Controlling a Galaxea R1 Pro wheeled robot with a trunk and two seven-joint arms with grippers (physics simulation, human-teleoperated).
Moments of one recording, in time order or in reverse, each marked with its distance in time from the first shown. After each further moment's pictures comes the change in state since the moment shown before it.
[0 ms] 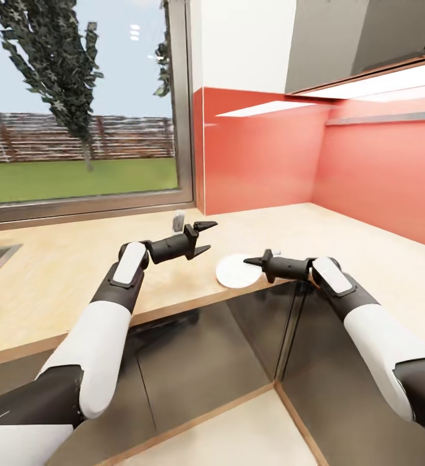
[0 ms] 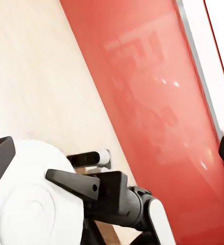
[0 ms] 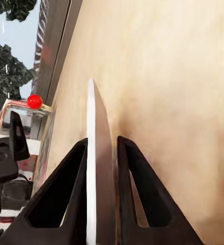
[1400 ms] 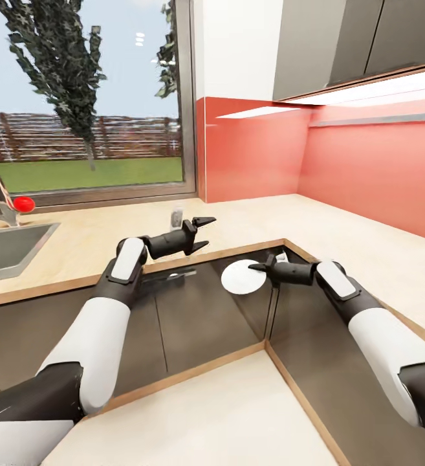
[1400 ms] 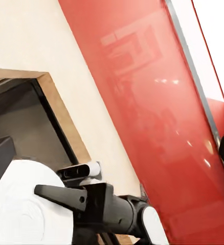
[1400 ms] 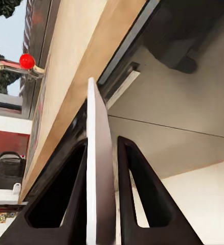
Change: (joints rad) left arm -0.017 0.000 0.009 -0.018 -0.014 0.000 0.014; right arm 0.017 -0.024 0.007 0.007 0.021 0.001 -0.003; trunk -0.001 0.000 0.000
